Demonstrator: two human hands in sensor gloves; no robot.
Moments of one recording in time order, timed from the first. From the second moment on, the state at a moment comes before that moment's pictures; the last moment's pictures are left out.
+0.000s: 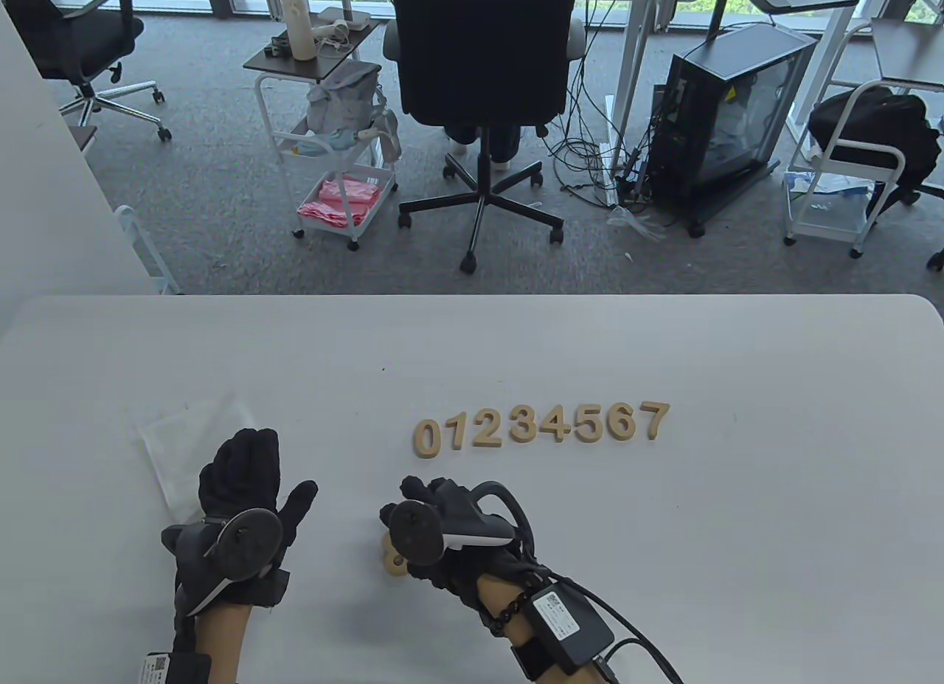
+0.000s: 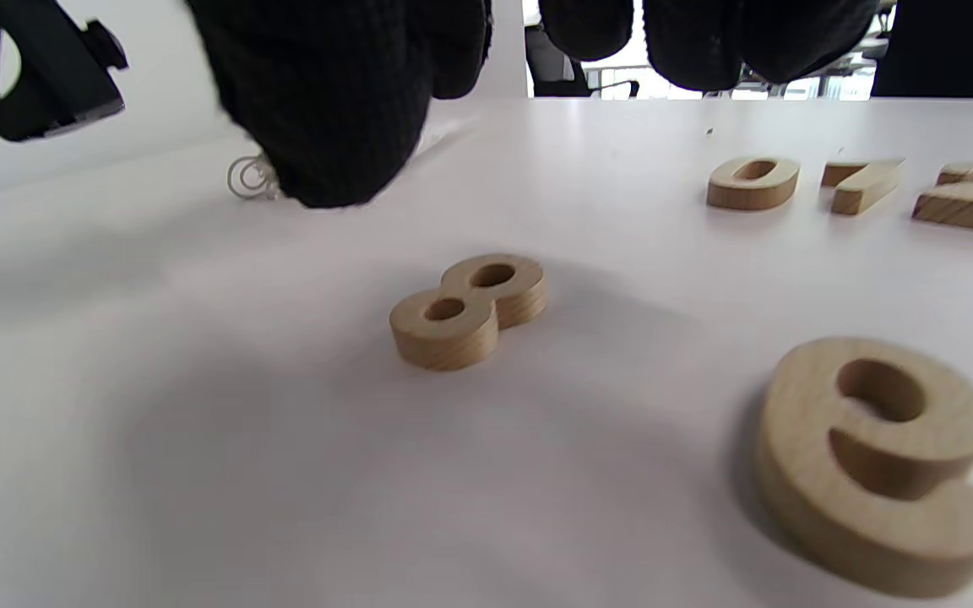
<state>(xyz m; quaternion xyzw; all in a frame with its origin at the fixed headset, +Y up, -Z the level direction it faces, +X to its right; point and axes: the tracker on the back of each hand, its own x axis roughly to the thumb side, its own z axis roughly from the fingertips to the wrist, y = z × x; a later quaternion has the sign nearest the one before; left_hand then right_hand) -0.288 -0.680 -0.313 0.22 -0.06 0.08 0.97 -0.063 -0.719 -0.336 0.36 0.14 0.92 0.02</state>
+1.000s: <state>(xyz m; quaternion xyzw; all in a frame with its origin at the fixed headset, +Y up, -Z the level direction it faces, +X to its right) -0.291 -0.678 -0.310 0.22 -0.05 0.07 0.97 -0.093 -0.774 -0.337 0.37 0.08 0.92 -0.05</state>
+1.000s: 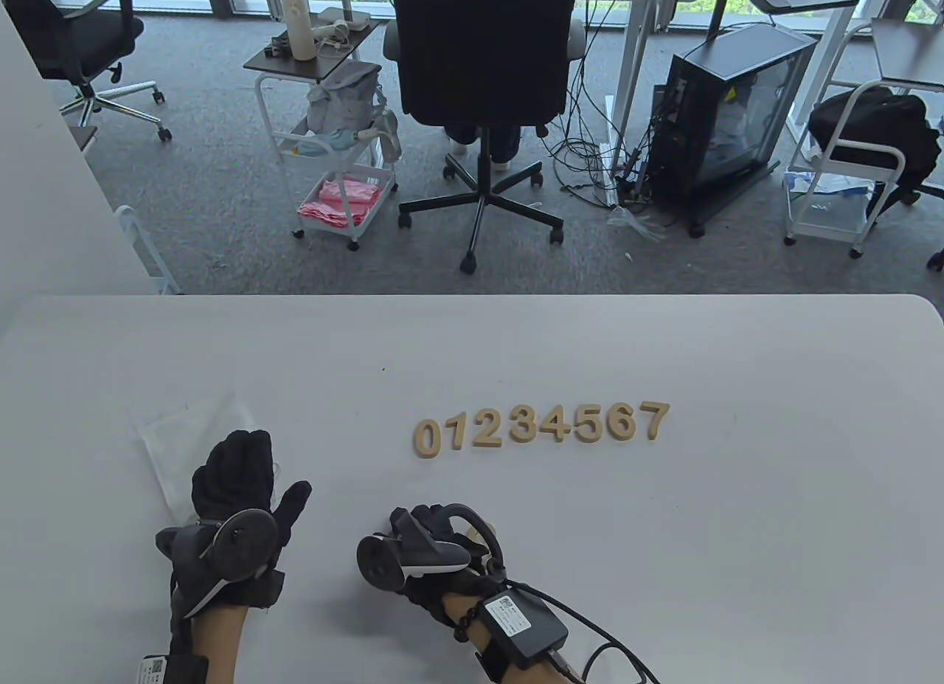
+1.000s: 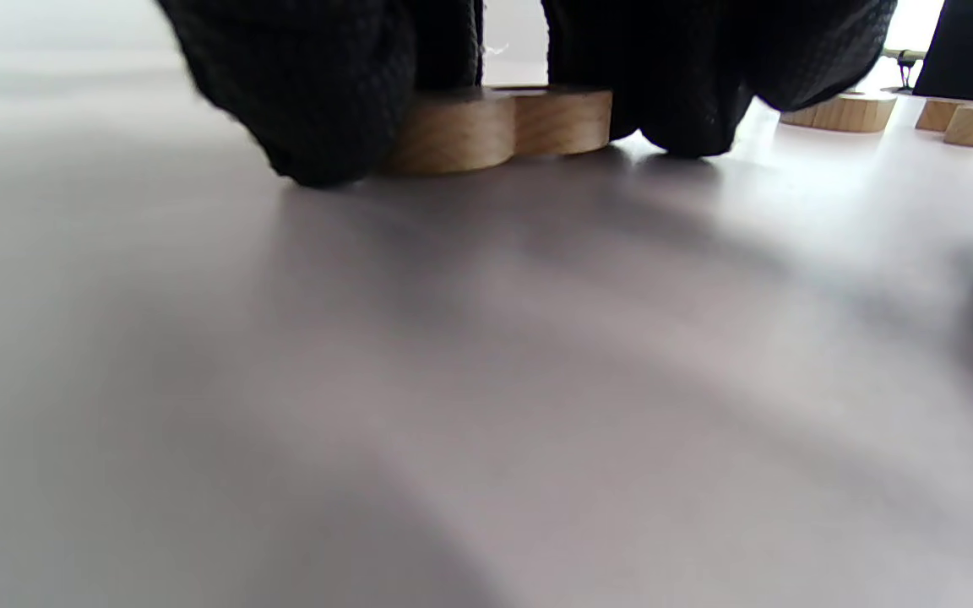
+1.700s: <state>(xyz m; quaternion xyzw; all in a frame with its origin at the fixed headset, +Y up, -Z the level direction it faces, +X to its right) -0.293 -0.678 -0.311 0.22 -0.05 0.08 0.97 0.026 -0.711 -0.374 0.22 -0.02 0.95 0.23</state>
